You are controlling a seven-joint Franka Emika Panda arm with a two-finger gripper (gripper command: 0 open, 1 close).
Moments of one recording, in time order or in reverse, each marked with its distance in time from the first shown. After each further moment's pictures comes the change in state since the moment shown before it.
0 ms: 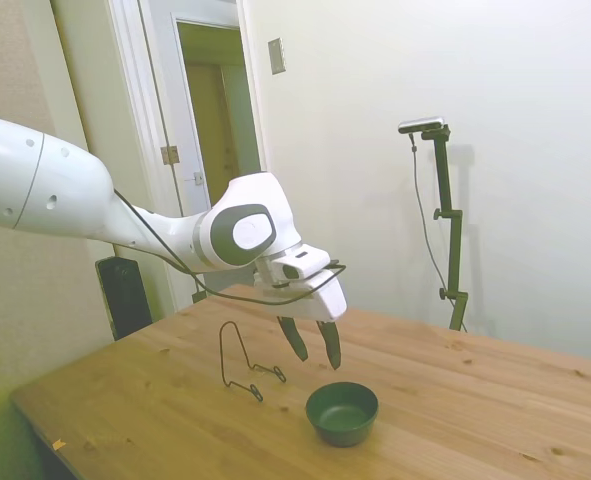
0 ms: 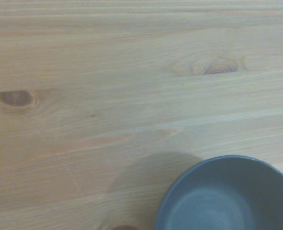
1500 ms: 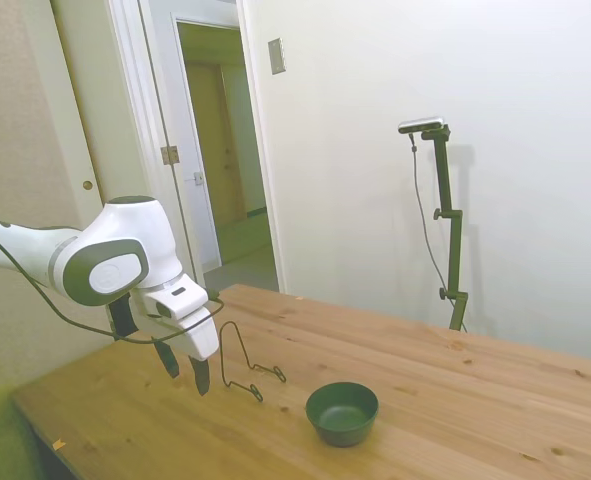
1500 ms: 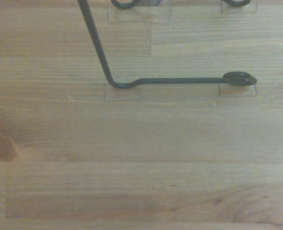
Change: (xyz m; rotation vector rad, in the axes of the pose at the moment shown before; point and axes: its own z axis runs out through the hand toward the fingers) arm -0.201 0.048 -0.037 0.203 -0.205 -0.134
